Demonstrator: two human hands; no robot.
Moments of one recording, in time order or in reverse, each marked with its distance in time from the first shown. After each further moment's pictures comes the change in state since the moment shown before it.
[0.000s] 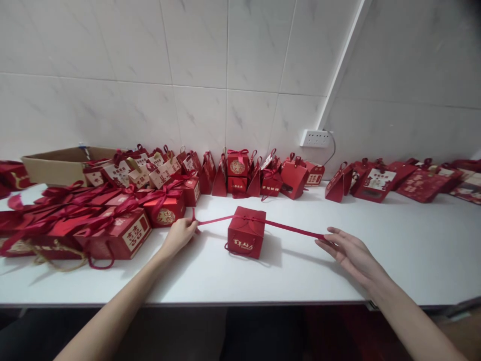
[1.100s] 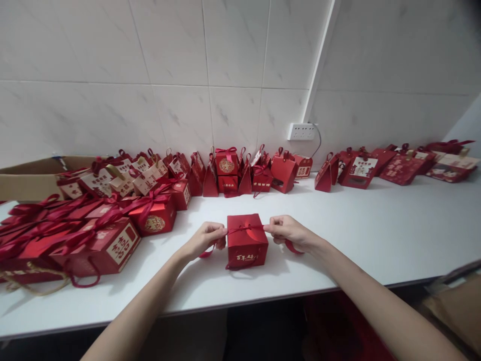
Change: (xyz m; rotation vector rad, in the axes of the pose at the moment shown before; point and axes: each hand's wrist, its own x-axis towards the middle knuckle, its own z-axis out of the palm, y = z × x) left_hand -0.010 0.034 0.044 -0.540 -0.753 0.165; right_hand 0.017 0.018 0.078 -0.380 -0.717 0.088
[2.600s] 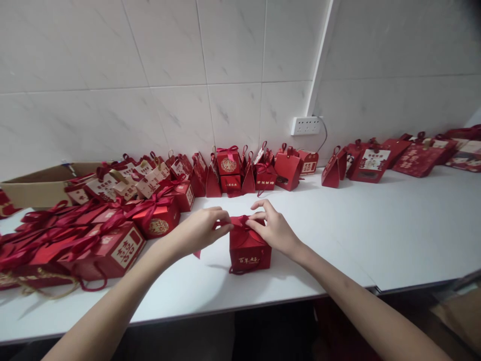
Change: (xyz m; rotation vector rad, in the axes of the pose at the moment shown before) left_hand -0.018 0.091 0.017 1.235 0.077 0.189; right_hand 0.013 -0.015 0.052 -0.505 0.342 -0.453
